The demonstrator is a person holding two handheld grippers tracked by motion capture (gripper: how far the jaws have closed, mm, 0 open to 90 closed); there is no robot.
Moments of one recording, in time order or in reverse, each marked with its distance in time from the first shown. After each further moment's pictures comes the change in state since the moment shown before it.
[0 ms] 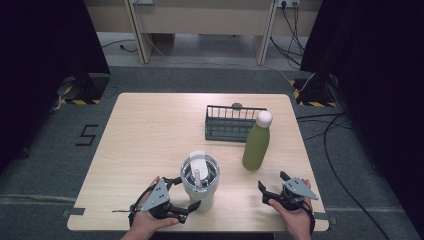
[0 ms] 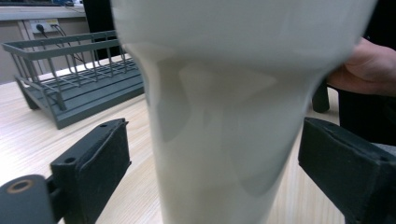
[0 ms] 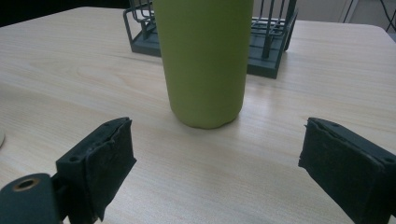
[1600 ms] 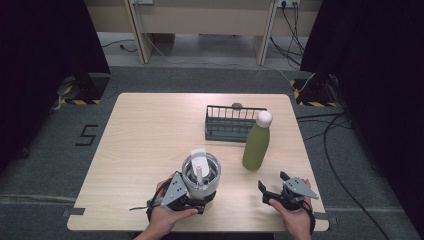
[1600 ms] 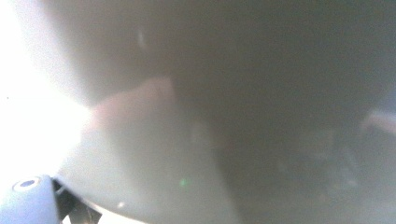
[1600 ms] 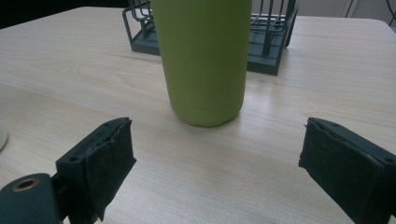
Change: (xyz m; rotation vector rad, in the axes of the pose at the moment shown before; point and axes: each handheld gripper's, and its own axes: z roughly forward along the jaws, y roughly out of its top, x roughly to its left) left arm -0.010 0.017 0.037 -0.033 0.104 0.014; right arm -0.001 0.000 0.001 0.007 0.005 0.016
